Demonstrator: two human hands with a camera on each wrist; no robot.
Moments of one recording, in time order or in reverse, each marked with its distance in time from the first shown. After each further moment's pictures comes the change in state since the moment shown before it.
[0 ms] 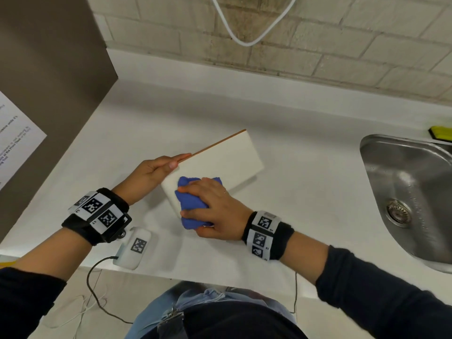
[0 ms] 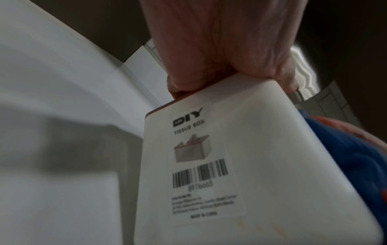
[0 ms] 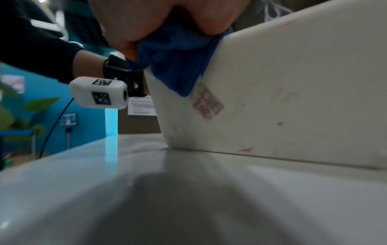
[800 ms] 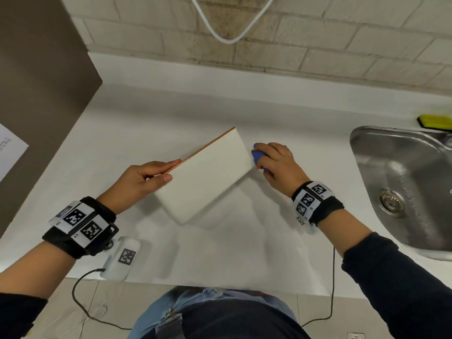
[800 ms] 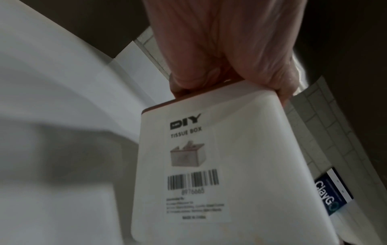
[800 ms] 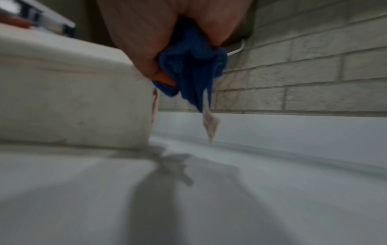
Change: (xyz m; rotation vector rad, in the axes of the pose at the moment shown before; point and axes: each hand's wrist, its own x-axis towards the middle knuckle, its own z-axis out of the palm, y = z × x) left_hand -0.001 0.005 0.003 0.133 -0.016 0.047; right_hand -0.082 0.085 -0.096 -0.415 0.012 0.516
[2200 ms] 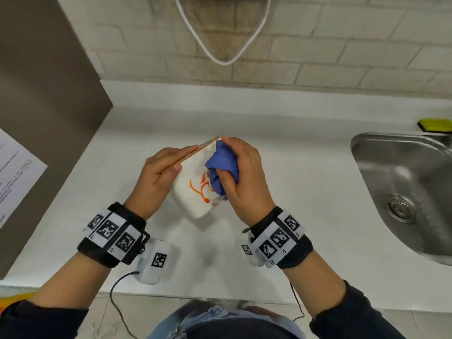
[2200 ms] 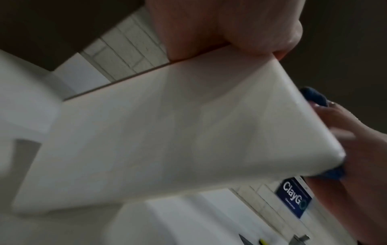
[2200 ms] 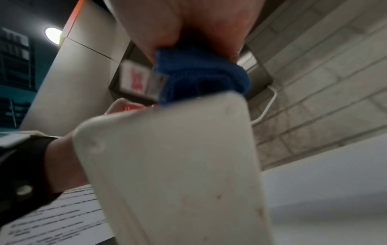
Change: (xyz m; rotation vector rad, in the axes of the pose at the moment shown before) left_hand 0.013 0.044 0.023 0.061 0.228 0.391; right_hand 0.036 -0.140 -0.047 0.647 0.422 0.232
